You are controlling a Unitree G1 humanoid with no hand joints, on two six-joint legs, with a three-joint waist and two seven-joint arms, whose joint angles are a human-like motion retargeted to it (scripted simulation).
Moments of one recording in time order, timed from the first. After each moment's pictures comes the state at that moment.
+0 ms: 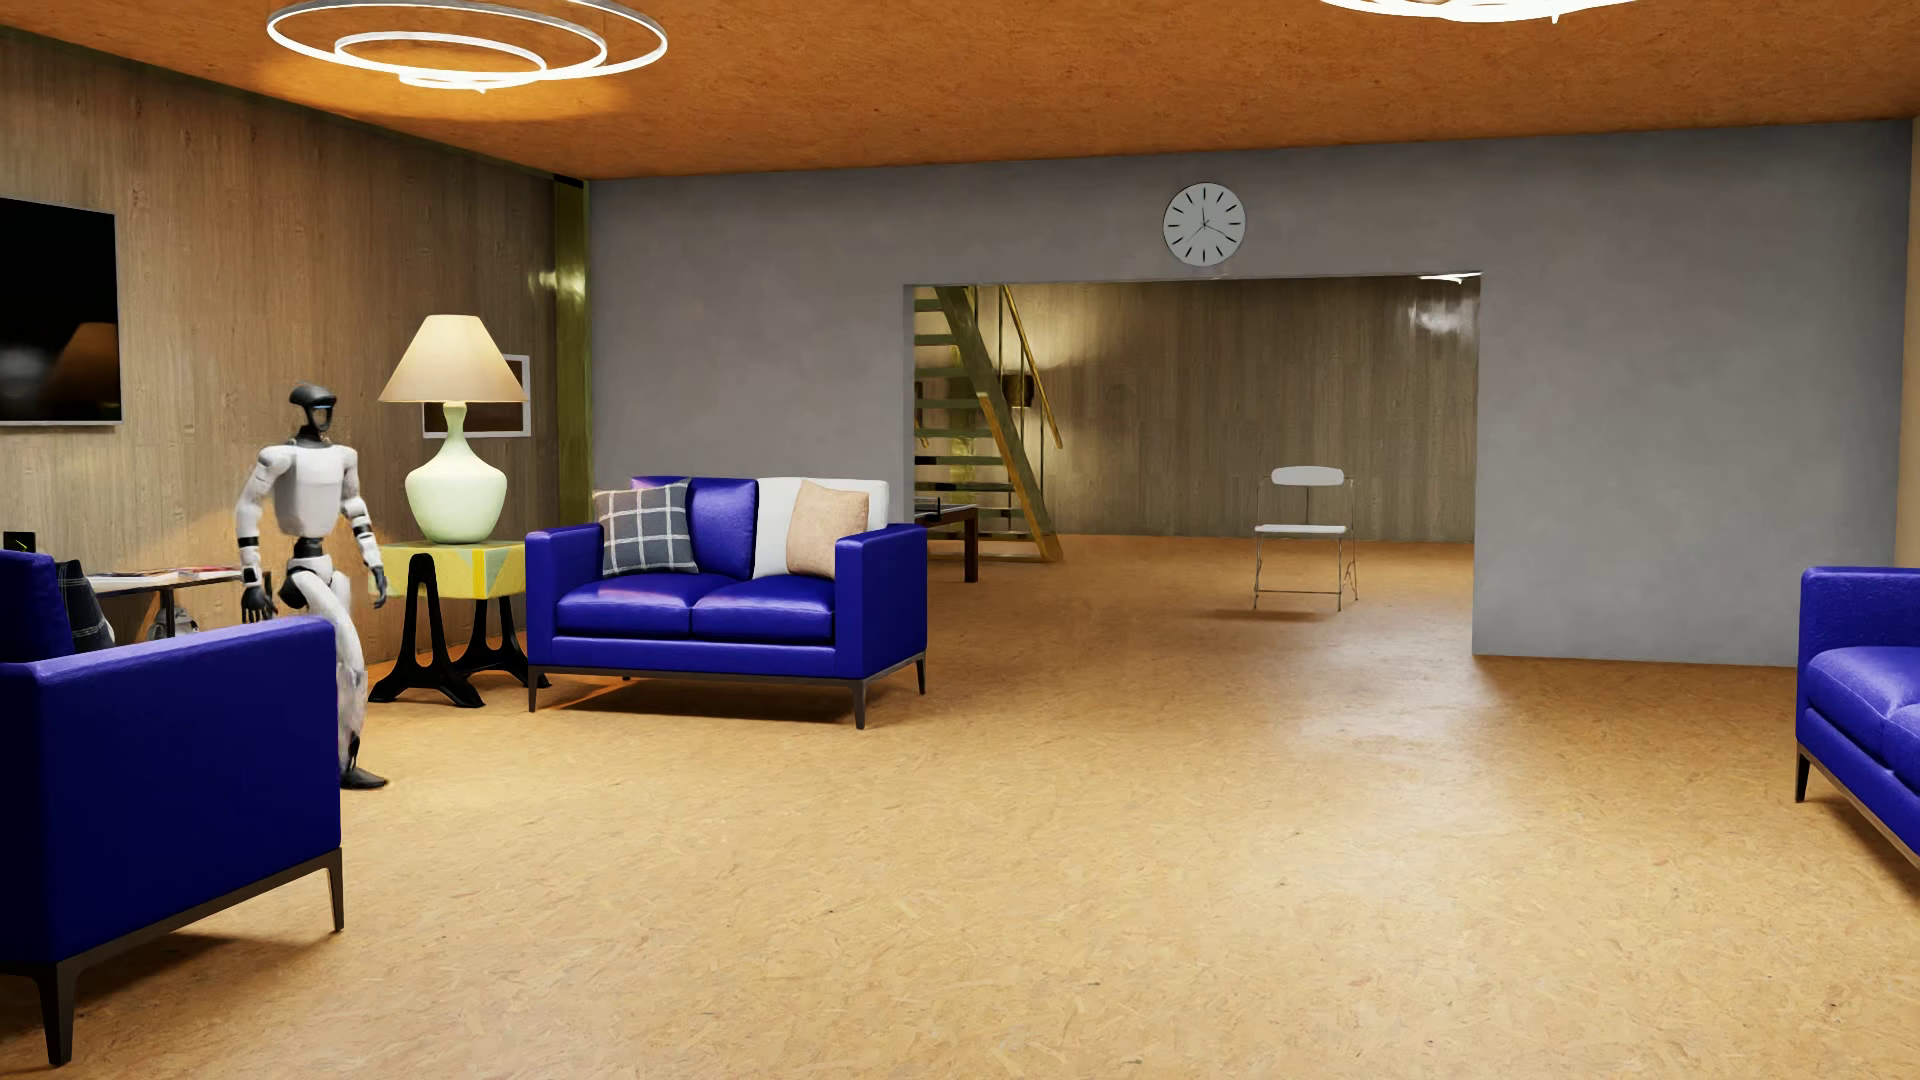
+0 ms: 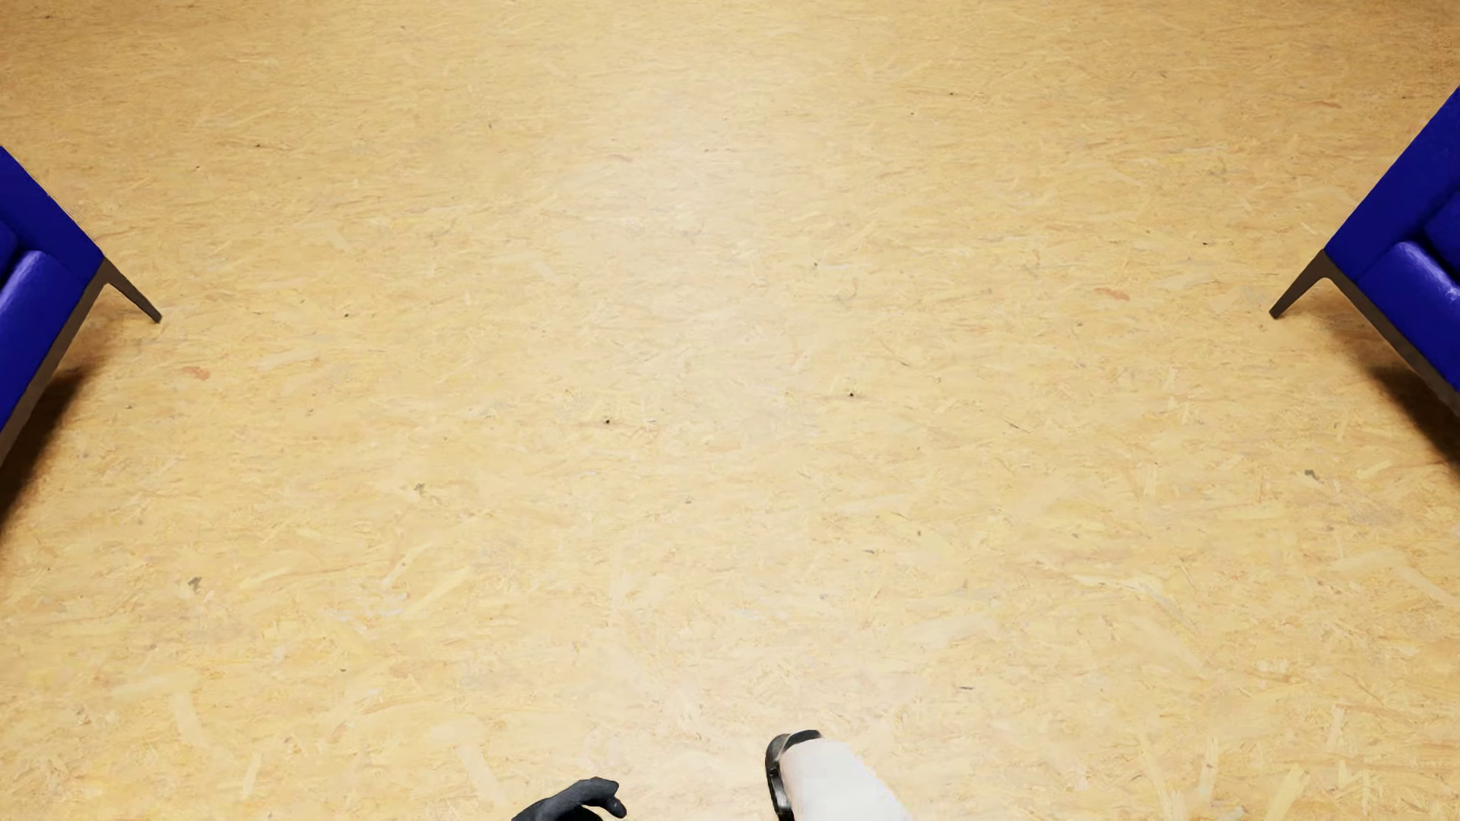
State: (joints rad) body 0.29 -0.54 -0.29 -0.11 -0.07 -0.02 0.00 0.00 0.13 0.40 0.62 0.02 0.30 -0.52 -0.09 0.36 -0.33 0.00 0.00 -0.64 0.55 0.76 1.00 0.00 0.00 0.00 0.00 0.00 0.00
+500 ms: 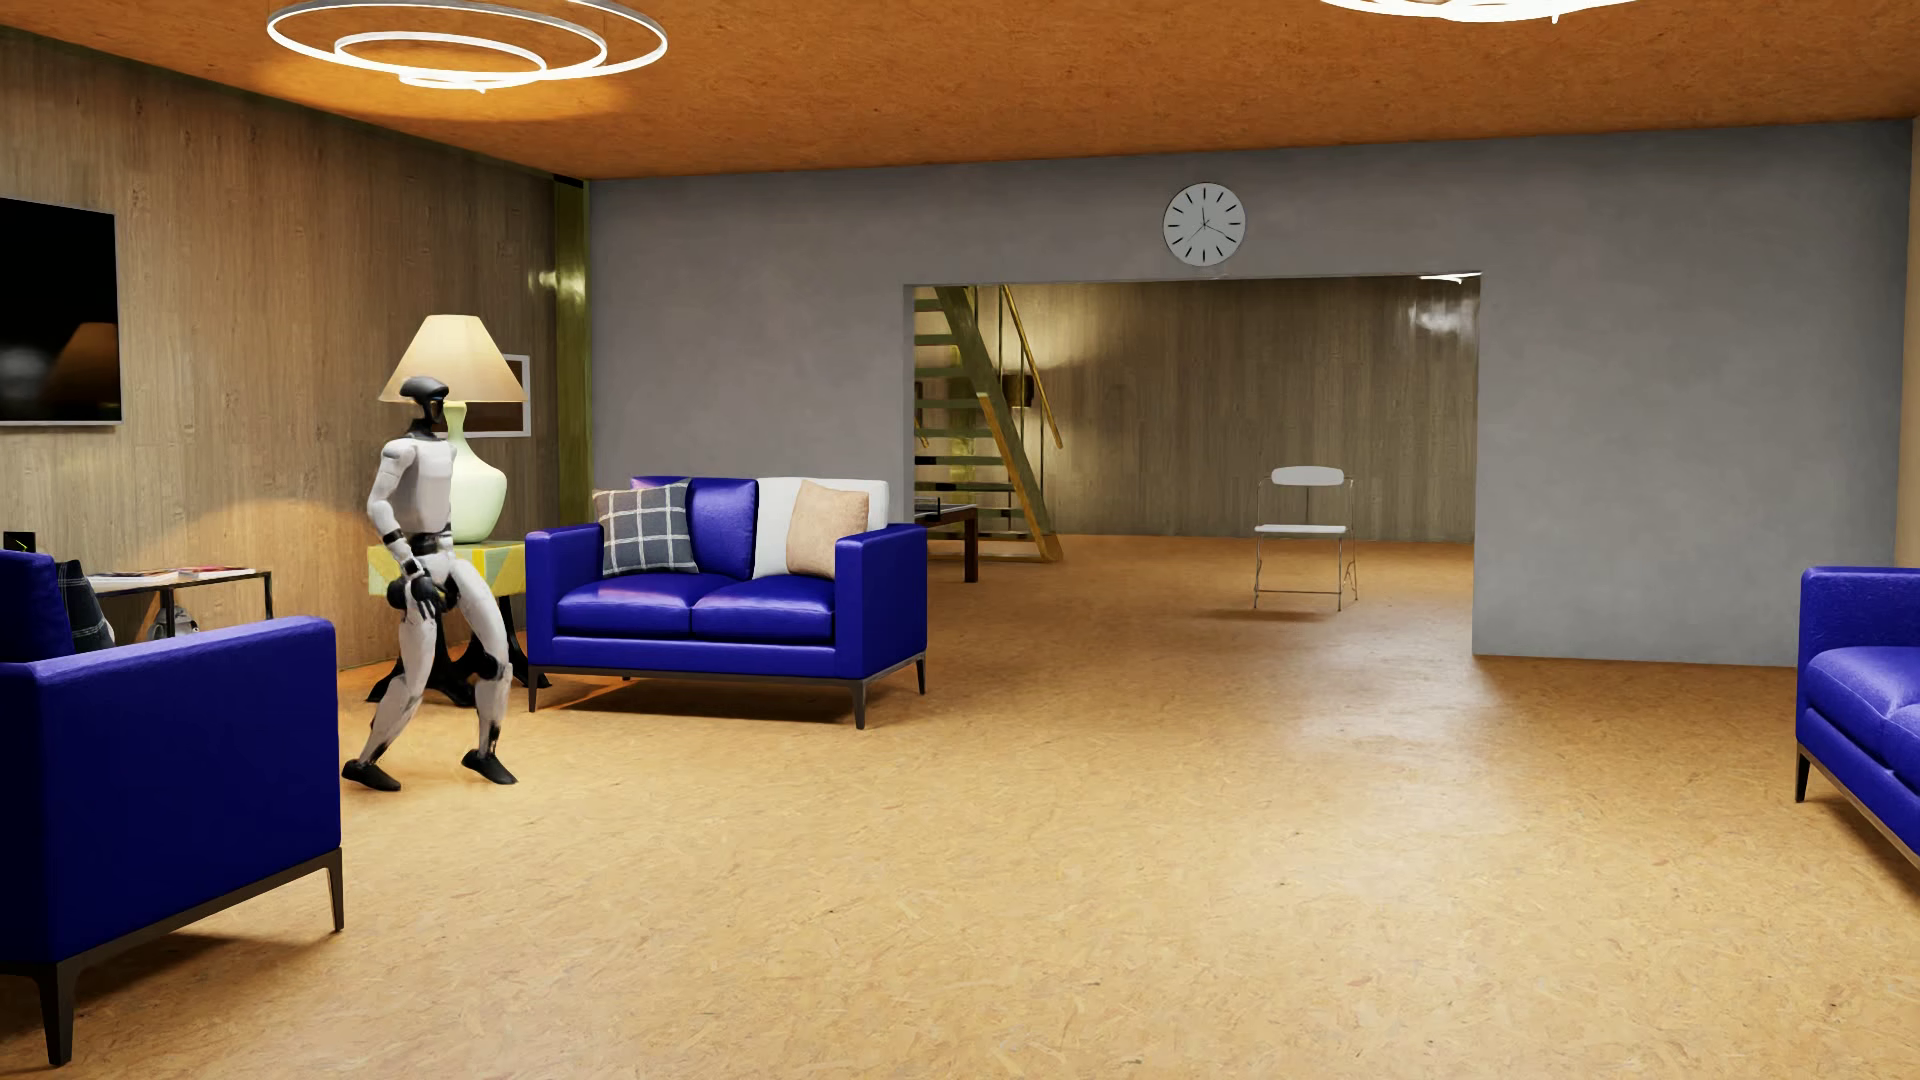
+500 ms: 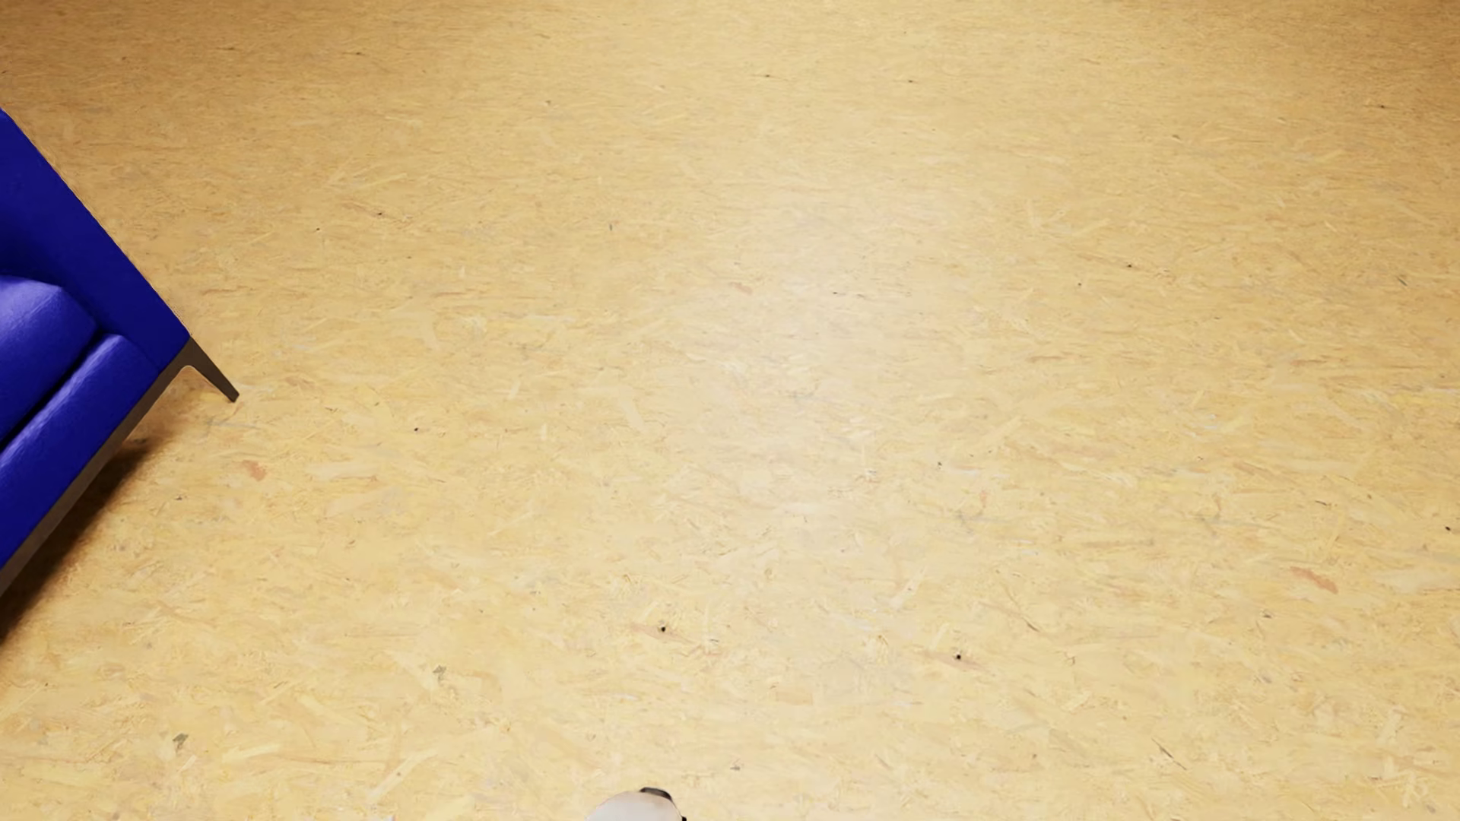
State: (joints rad) body -0.41 0.16 0.12 -0.09 -0.01 -0.07 0.00 0.00 0.14 0.63 0.52 0.29 0.16 0.21 -0.39 0.38 -0.36 0.00 0.00 -0.72 0.46 0.87 0.73 0.00 0.00 0.00 0.00 0.00 0.00
